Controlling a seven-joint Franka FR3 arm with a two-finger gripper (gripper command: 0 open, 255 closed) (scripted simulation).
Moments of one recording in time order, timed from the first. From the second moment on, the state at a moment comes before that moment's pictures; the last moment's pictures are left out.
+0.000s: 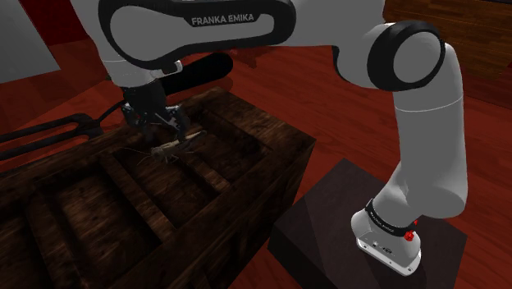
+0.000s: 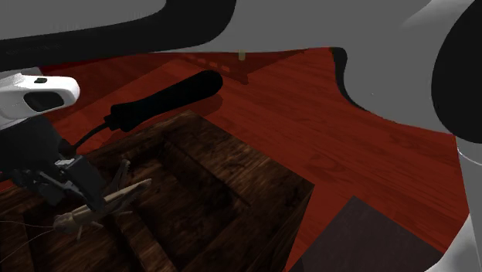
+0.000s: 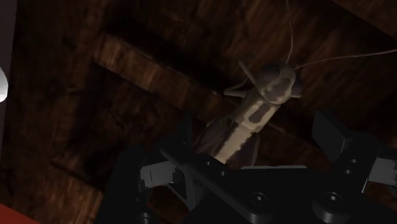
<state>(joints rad) 0.26 0.58 0.68 -1.19 -0.30 1.55 1.82</state>
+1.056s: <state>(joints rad) 0.27 0.64 0.66 -1.21 -0.33 1.62 1.85</state>
